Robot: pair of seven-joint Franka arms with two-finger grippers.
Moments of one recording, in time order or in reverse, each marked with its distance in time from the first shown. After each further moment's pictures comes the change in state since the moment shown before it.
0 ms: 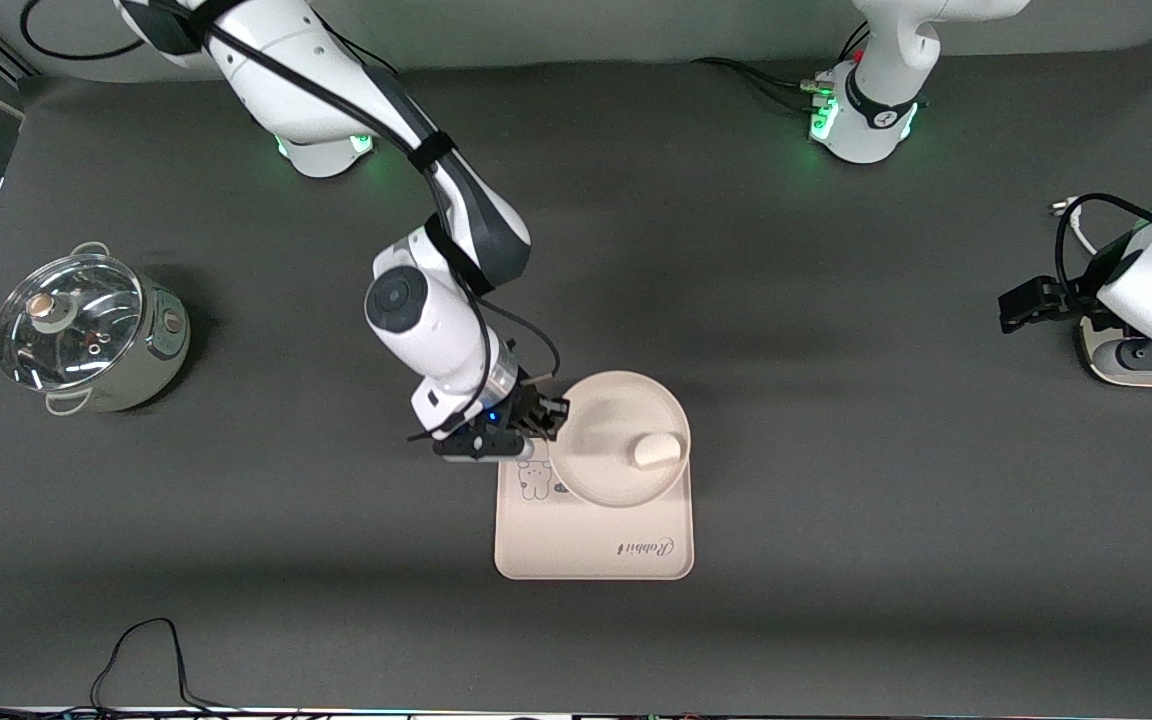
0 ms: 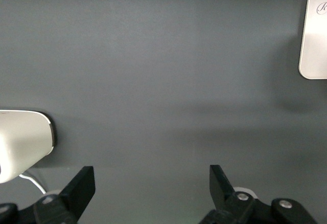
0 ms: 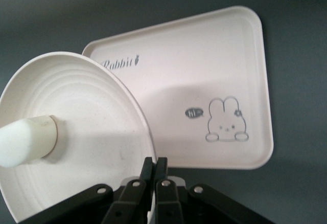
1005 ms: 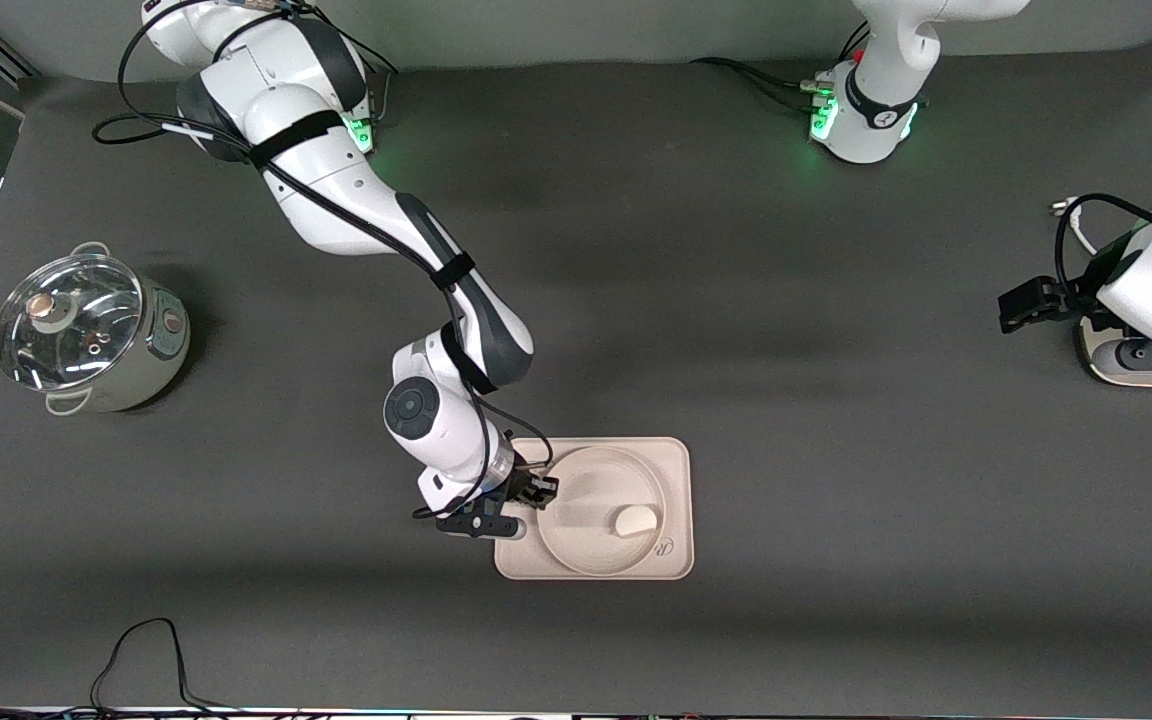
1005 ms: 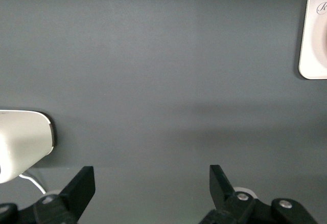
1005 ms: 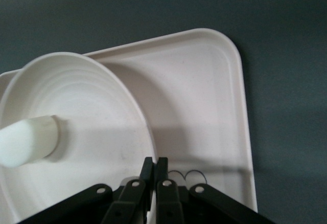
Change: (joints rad) left arm 0.000 0.000 0.000 0.000 0.000 0.000 0.000; right arm -0.062 0.310 0.000 0.247 -0.001 0.045 -0.060
